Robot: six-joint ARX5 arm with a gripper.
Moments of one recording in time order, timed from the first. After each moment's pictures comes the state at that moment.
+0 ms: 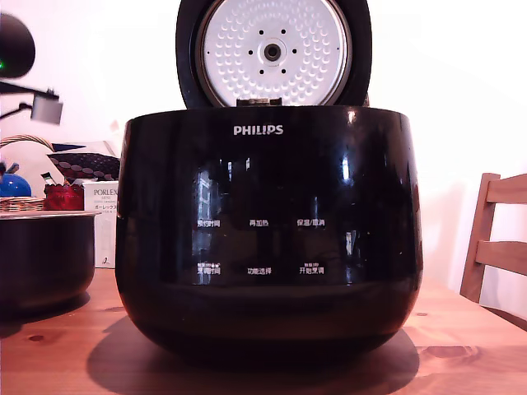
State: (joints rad) arm -0.18 1.47 0.98 -0.77 0.00 0.82
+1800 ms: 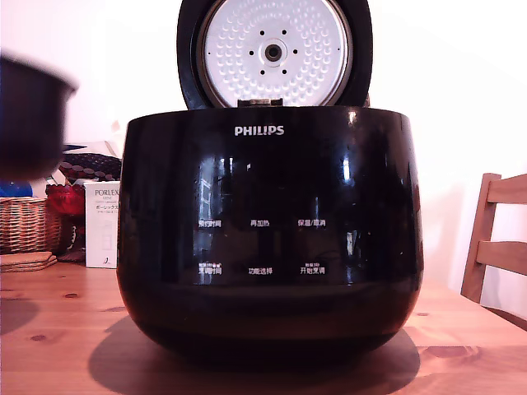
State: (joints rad) arm -0.43 1.28 1.42 -1.37 -0.13 0.69
